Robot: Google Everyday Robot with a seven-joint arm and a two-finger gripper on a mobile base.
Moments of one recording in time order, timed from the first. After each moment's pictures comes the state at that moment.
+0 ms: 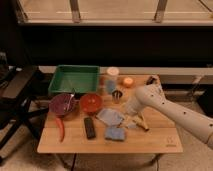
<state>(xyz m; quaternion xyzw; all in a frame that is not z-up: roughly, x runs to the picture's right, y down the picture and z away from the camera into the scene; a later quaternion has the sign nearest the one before) 0.129 0.165 0.858 -0.28 -0.20 -0.01 0.94</state>
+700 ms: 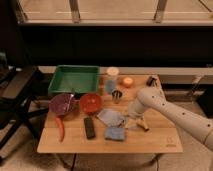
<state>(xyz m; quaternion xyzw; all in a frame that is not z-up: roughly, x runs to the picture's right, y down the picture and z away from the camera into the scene) 0.140 0.191 0.865 -0.32 -0.19 0.01 0.93</state>
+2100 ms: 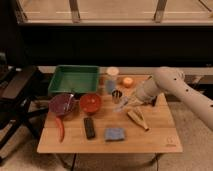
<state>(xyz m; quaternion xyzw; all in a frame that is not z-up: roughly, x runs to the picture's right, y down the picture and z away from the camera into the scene) 0.153 0.066 0.764 -0.24 -0.22 0.09 0.94</state>
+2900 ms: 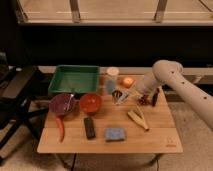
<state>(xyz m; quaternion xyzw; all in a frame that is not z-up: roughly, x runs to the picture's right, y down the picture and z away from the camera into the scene) 0.162 0.020 0.797 -0.23 -0.22 0.09 0.94</state>
